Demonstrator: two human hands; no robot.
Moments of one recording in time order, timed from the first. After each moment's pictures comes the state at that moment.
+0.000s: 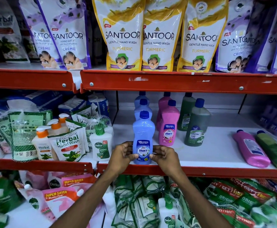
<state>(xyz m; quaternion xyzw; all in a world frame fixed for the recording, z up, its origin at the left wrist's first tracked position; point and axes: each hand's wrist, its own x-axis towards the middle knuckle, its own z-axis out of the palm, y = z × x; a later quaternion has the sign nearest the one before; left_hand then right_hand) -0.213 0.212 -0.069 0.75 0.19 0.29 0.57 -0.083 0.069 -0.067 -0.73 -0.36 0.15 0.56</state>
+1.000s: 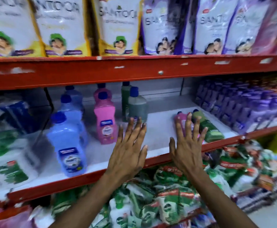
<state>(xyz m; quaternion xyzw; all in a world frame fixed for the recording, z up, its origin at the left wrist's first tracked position) -0.068 0.055 -0.047 0.96 0.02 0.28 0.02 0.044 -0.124 -0.052 -0.93 -0.21 -0.27 0.11</state>
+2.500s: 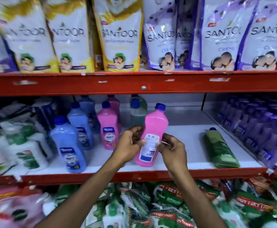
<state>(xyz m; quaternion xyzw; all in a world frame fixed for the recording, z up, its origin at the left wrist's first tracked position) -0.022 0.030 0.006 0.80 0.17 0.26 0.52 0.060 -0.101 -0.016 -0.70 -0.19 0.09 0.68</state>
